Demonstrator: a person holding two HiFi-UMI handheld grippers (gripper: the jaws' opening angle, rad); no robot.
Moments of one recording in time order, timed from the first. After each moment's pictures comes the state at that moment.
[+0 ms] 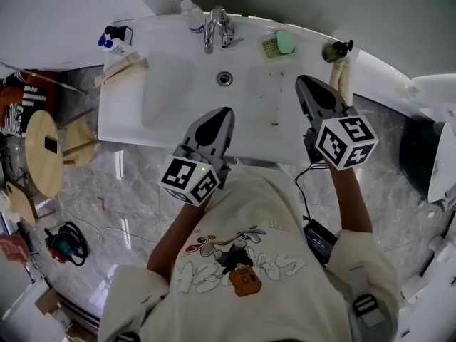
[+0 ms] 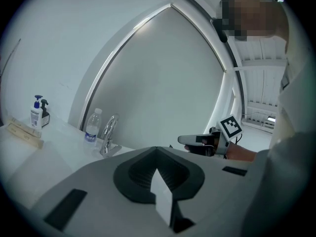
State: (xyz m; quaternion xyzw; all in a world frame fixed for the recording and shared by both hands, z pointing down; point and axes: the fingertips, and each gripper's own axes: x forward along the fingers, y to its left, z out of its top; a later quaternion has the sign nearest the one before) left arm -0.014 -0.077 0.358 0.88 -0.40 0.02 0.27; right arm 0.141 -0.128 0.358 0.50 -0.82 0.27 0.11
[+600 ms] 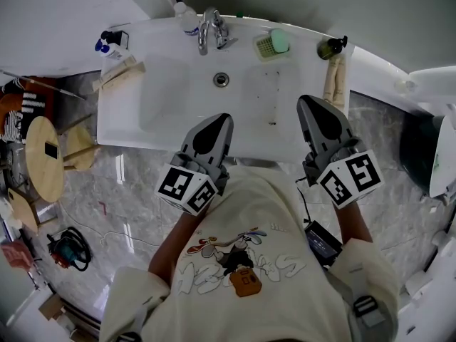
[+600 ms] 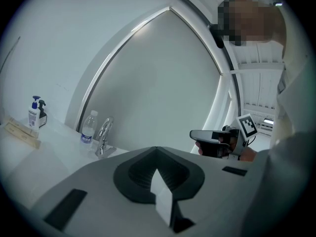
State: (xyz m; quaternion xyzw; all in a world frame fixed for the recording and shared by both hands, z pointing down) left arm -0.009 -0.062 0.343 0.89 -0.38 0.00 0.26; right arm 0.132 -0.074 0.298 0.49 -0.84 0.21 0.05
